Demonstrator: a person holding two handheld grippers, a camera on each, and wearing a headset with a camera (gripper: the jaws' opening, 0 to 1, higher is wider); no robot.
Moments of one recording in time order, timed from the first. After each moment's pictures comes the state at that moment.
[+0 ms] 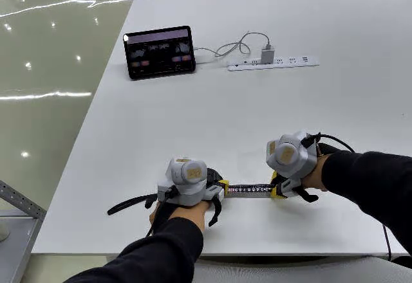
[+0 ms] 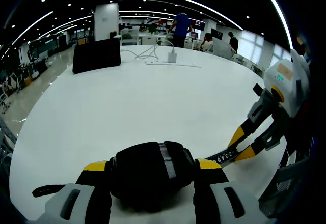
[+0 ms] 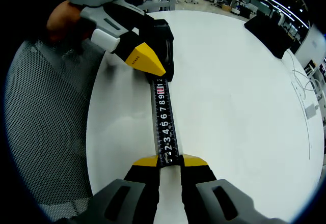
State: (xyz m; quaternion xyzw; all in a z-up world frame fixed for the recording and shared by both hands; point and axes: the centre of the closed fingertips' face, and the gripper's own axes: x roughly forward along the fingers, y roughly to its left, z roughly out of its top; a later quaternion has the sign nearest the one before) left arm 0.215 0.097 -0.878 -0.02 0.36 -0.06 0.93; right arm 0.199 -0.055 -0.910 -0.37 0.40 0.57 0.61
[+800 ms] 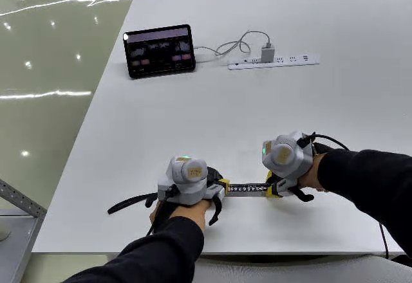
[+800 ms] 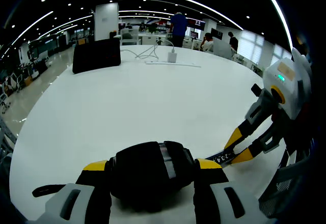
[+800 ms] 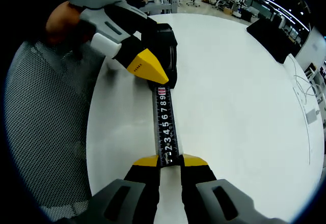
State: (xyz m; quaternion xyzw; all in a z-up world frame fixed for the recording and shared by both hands) left arm 0.215 0.097 -0.879 -0.02 0.36 -0.06 0.93; right arm 0.197 -0.042 -0.909 -0.36 0.39 0.58 0.62
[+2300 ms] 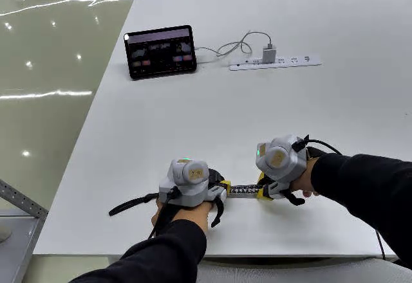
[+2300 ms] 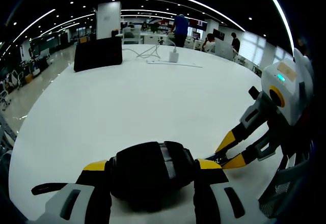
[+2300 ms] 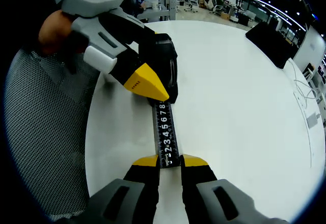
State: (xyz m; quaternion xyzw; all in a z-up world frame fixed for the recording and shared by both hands) left arm 0.215 0.096 -0.879 -0.03 0.37 -0.05 0.93; right arm 0.200 -0.019 -0.908 -0.34 0.37 0.59 0.63
